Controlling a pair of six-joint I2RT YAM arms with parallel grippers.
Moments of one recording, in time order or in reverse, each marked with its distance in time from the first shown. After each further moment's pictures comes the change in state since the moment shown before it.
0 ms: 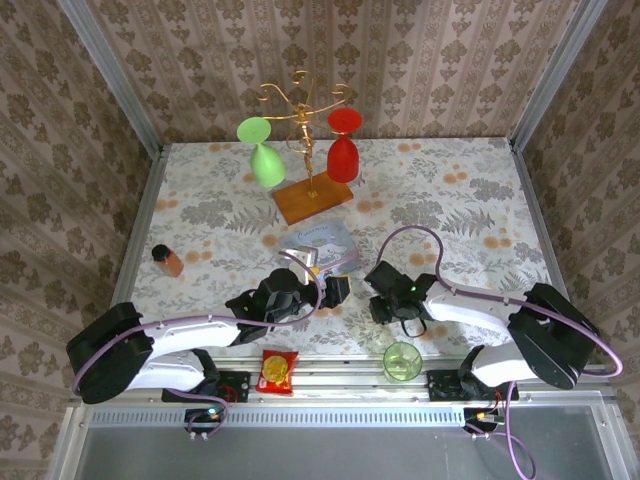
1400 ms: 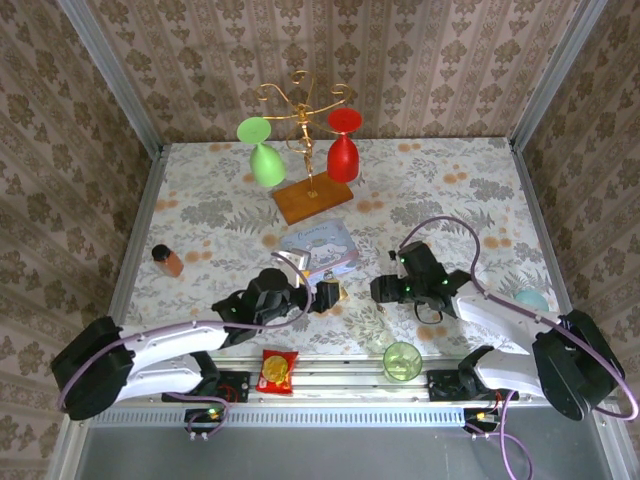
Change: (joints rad) left arm 0.044 -0.098 -0.030 -0.124 0.059 0.072; right arm -0.245 -0.155 -0.074 0.172 -0.217 -0.098
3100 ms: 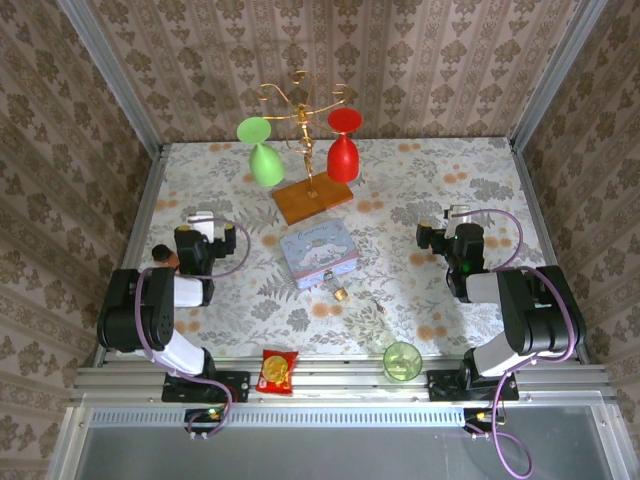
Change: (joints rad) left arm 0.976 0.418 -0.031 0.536 -0.011 0.681; right arm -0.535 0.319 -0.140 1.045 0.177 -0.431
